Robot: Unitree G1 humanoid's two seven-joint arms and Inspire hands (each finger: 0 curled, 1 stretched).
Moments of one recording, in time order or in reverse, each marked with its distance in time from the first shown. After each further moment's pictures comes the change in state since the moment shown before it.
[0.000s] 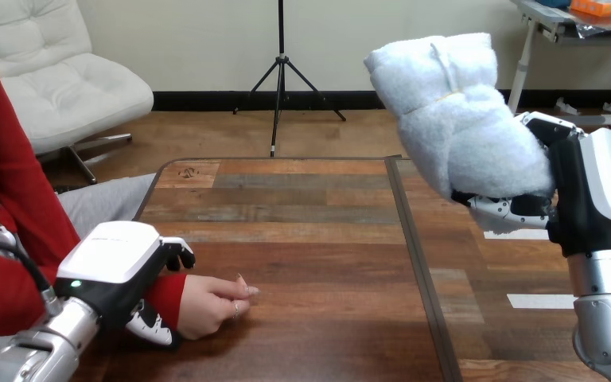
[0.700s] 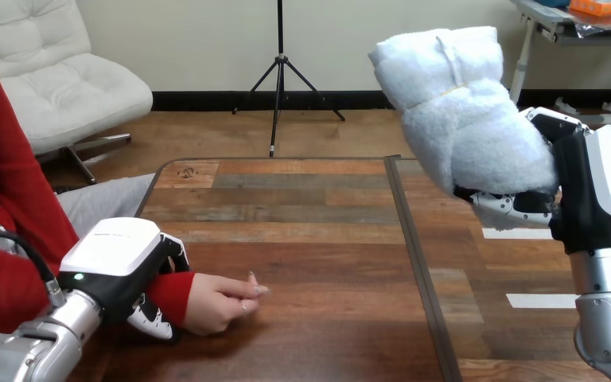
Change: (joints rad) left arm -0.040 0.000 -0.024 0.030 -0.021 0.036 -0.035; right arm 0.009 0.000 -0.012 -0.034 0.001 0.001 0.002
